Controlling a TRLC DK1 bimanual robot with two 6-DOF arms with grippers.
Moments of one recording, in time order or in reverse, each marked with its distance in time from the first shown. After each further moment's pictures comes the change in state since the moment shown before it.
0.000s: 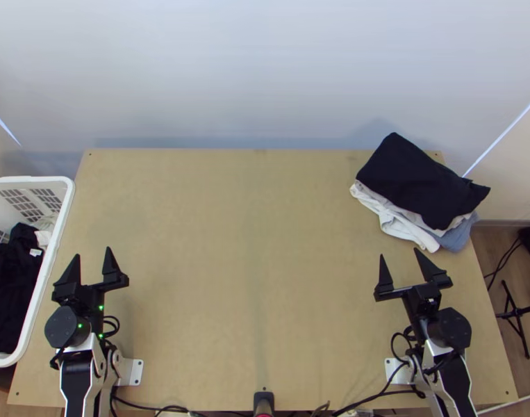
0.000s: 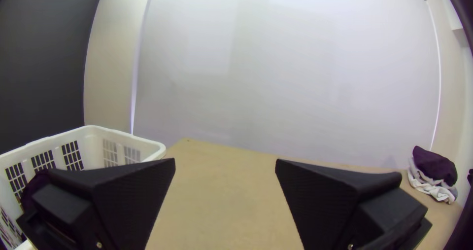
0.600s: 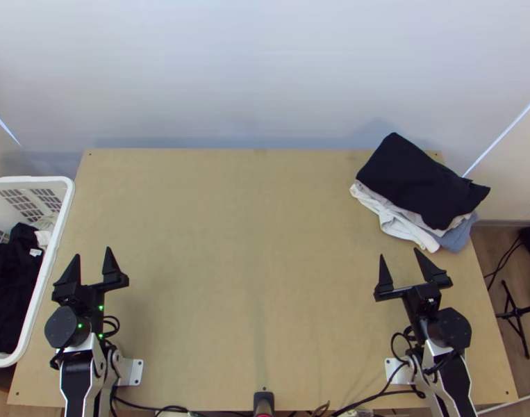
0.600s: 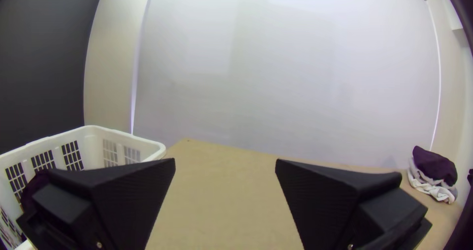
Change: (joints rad) left arm 0.000 0.000 0.000 0.000 0.000 0.000; right arm 0.001 0.000 0.000 0.000 0.000 0.000
